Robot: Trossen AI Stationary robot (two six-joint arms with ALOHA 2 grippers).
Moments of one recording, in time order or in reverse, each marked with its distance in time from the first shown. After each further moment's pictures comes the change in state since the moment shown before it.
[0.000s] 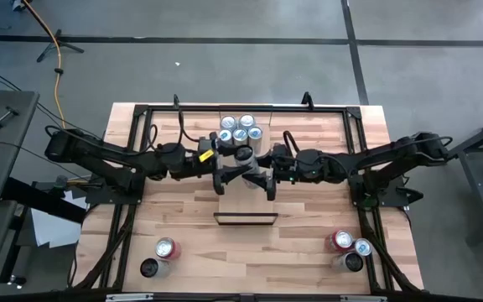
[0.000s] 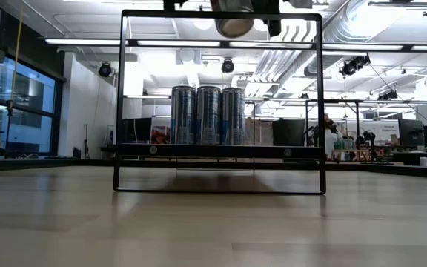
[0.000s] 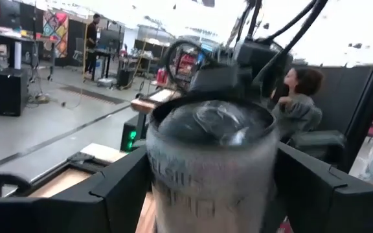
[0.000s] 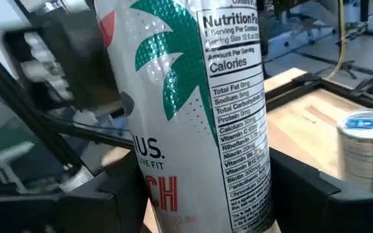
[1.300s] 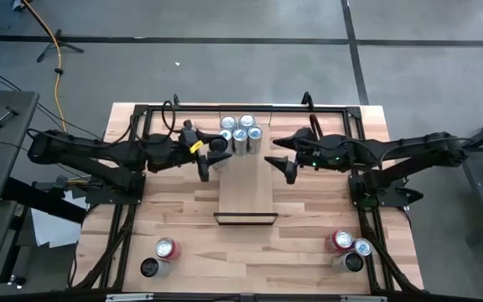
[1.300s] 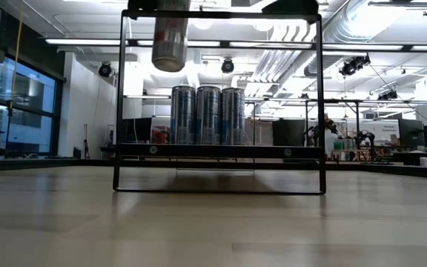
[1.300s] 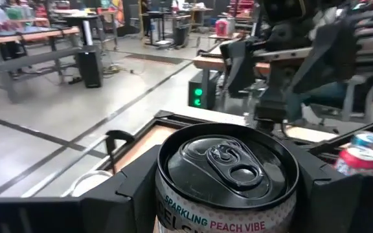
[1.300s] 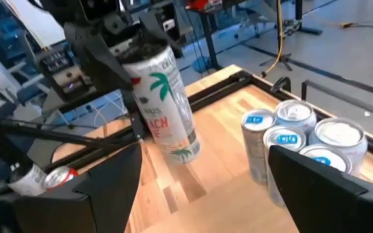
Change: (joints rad) left arm 0.035 -0.253 -0.003 -0.499 -0.171 0.113; right arm -0.046 -0.249 0.049 -0.436 0.119 0.000
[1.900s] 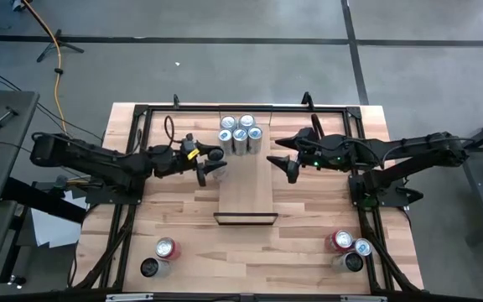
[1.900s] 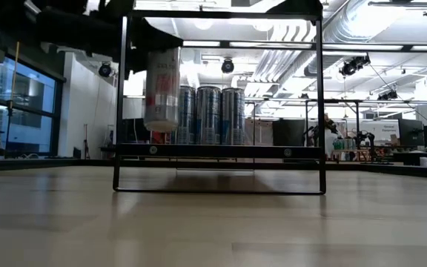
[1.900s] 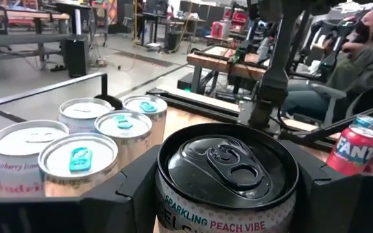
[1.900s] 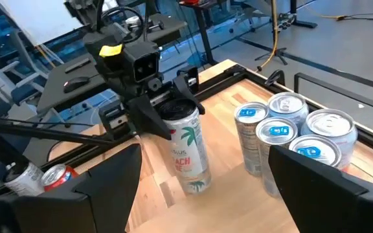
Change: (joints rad) left arm 0.104 0.054 -0.464 0.570 0.155 -0.105; right arm 0.000 -0.018 -0.001 -0.044 0.013 0.027
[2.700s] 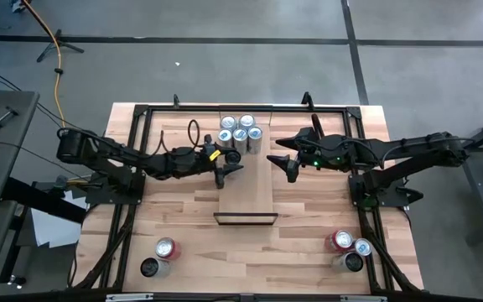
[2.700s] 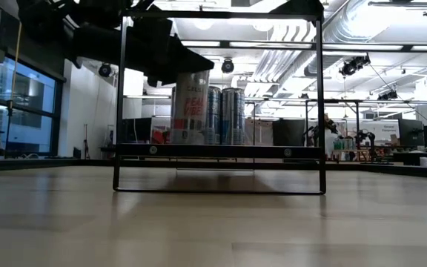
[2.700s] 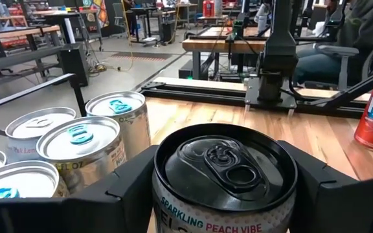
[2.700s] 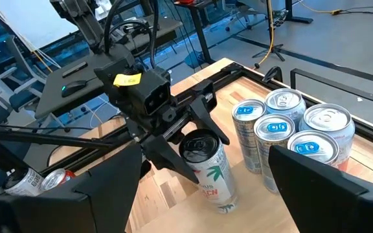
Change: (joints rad) left arm 0.021 0.319 0.135 0.131 0.030 0.172; right arm 0.000 0.001 0.000 -0.007 0.010 0.037
